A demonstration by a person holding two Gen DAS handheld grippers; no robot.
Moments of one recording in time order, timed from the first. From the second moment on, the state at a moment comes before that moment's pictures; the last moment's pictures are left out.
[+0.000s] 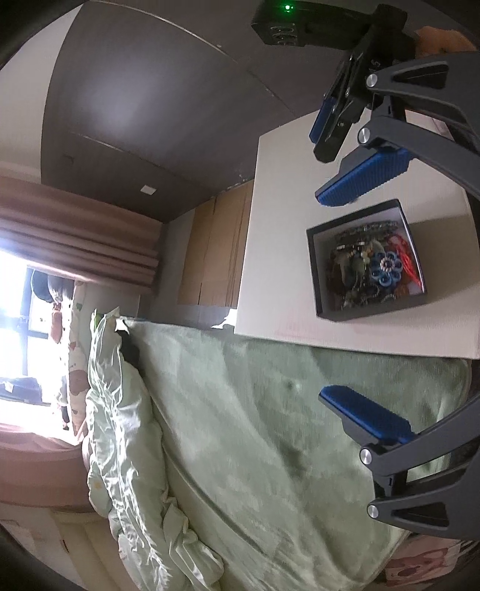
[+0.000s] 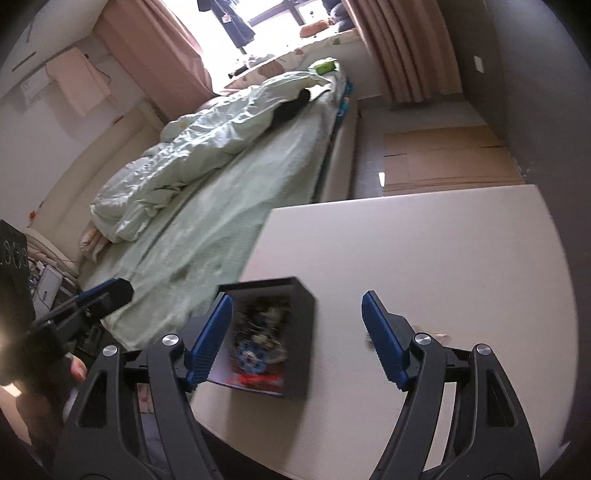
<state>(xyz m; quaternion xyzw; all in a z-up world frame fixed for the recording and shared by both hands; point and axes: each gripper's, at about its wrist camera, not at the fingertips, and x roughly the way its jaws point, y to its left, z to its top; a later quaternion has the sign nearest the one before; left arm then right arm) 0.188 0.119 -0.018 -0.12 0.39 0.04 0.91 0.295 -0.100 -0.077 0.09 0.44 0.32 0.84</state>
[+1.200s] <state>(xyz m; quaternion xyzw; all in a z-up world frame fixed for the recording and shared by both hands) 0.294 -0.026 -0.106 -0.03 0.56 -0.04 0.83 0.324 -0.190 -0.130 0.07 0.55 0.22 0.80</state>
